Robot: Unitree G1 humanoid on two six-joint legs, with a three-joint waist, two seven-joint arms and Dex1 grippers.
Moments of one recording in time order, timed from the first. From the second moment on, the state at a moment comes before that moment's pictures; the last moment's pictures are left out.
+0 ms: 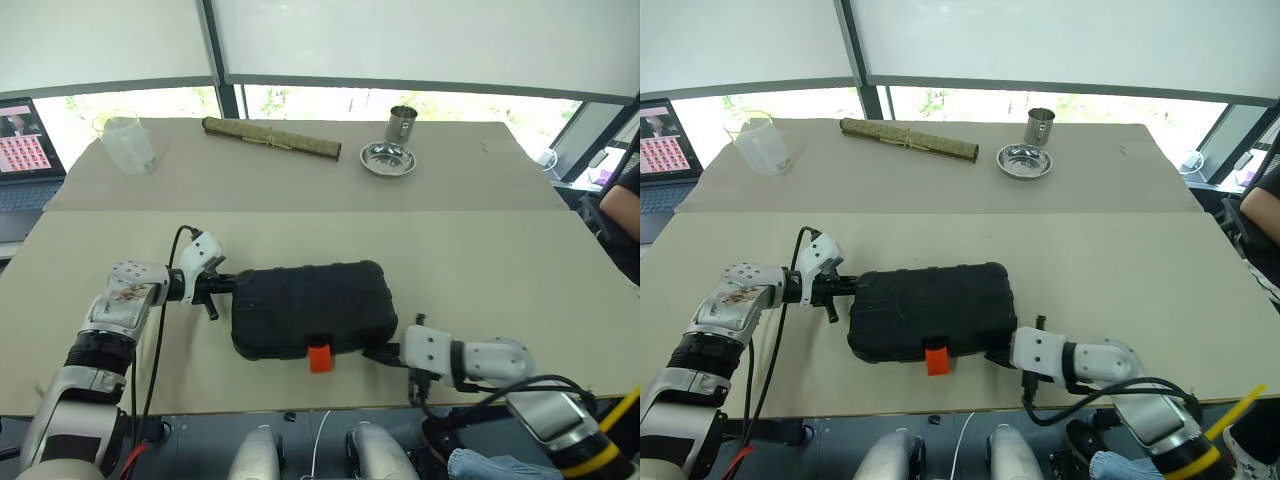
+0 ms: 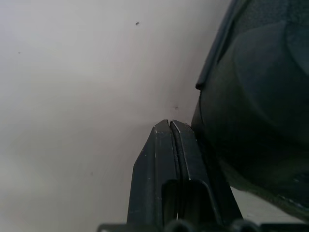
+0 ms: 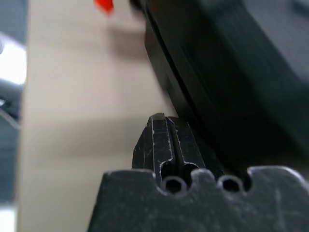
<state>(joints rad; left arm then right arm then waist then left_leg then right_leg) -0.54 0.71 -0.11 0.44 -0.20 0.26 -1.17 -0.10 -0.71 0.31 -0.28 0.05 0.09 0.89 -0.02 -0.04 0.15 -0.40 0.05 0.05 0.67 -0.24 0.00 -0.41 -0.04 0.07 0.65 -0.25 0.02</state>
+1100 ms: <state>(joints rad) -0.58 0.57 -0.14 0.11 -0.37 0.46 -1.13 -0.07 -0.66 0.20 -0.28 0.20 0.16 0.95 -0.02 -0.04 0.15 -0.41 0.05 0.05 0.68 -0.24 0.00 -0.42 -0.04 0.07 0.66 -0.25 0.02</state>
